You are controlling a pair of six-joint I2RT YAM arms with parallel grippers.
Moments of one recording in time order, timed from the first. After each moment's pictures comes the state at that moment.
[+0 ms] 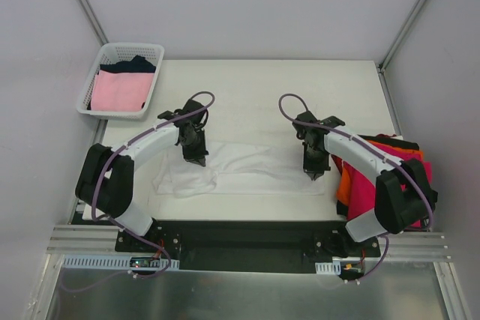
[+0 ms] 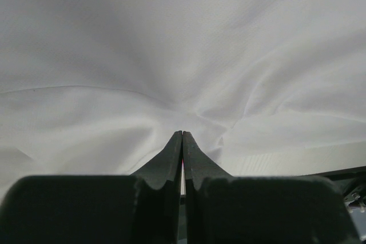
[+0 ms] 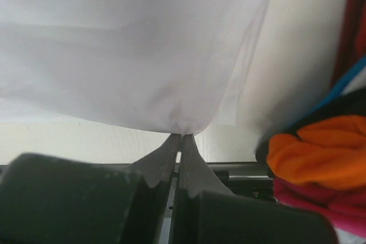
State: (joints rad) left arm -0.44 1.56 1.03 -0.78 0.13 -0.59; right arm 0.51 1.51 1.02 -1.05 0.18 0.60
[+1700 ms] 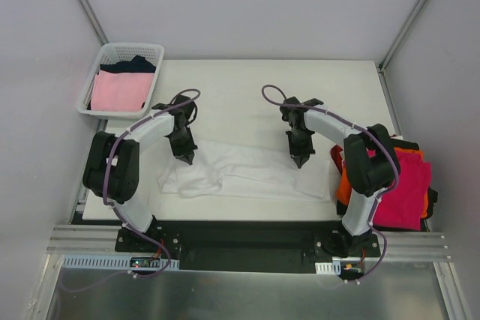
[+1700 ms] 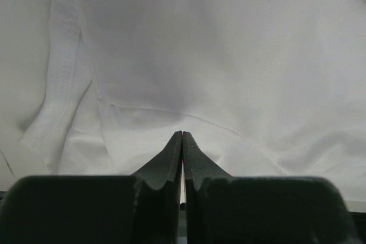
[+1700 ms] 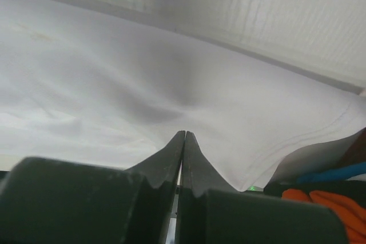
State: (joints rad) left arm -0.31 1.67 1.10 -0.88 0.05 -0.64; right arm 0.48 1.84 1.29 -1.05 0.08 0.43
